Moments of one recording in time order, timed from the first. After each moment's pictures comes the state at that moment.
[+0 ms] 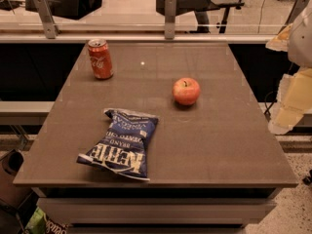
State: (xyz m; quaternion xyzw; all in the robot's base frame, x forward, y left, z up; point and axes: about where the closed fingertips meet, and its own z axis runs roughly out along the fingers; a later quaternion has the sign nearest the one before) arm 0.438 -0.214 0.988 -0.60 0.78 -0.05 0.18
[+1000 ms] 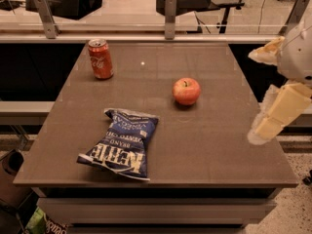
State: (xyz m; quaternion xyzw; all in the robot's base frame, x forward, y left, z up) arm 0.427 -0.175 0.975 -0.60 0.76 0.05 0.25
